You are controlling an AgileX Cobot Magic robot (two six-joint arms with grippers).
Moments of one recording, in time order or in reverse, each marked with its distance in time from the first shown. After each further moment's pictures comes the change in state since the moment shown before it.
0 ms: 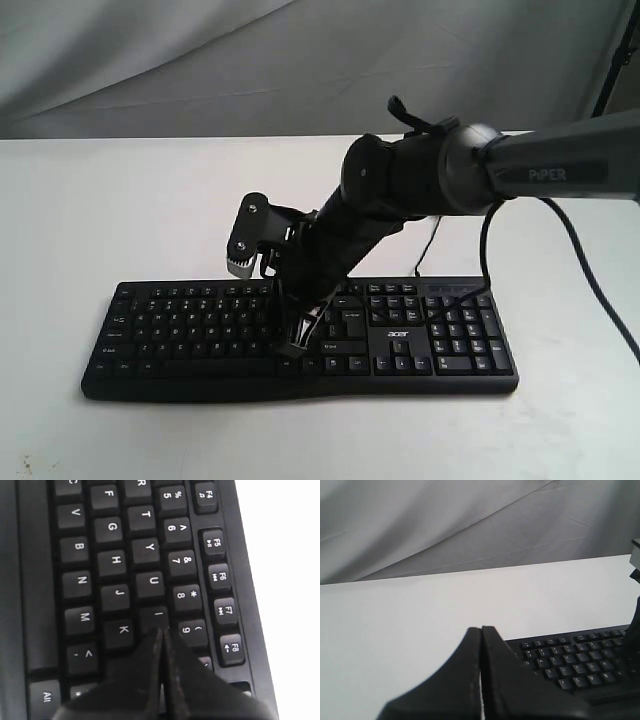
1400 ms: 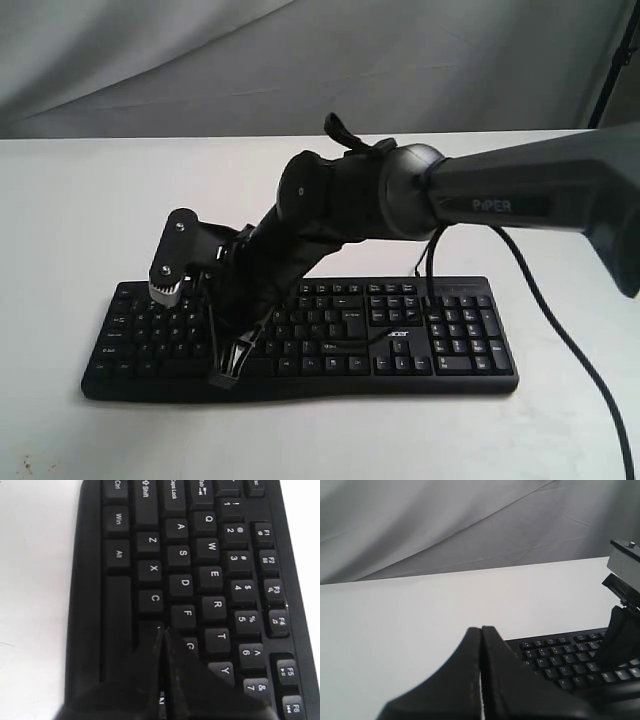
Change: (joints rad) left arm 0.000 0.000 0.000 0.000 0.000 0.000; right arm 0.130 0.028 -0.068 0.102 -0.017 -0.037
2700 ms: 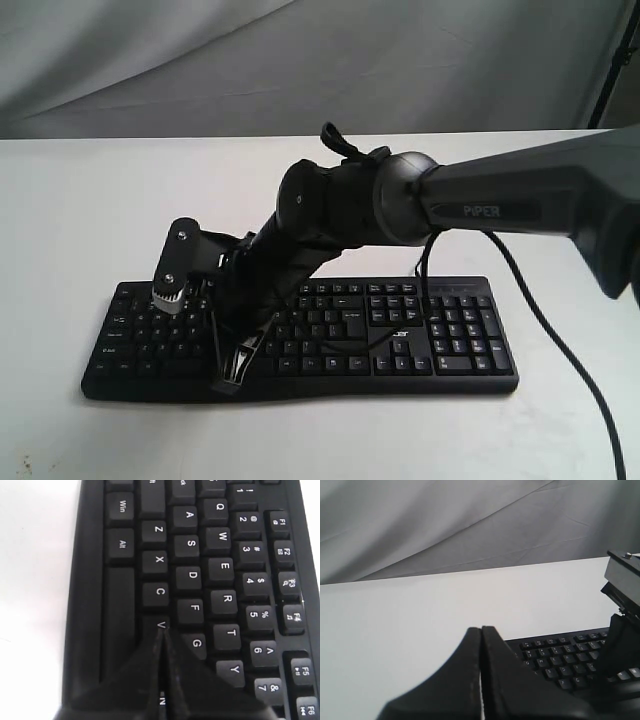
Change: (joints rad) left arm 0.000 0.000 0.000 0.000 0.000 0.000; right arm 0.002 0.023 -0.001 -0.003 0.003 -0.003
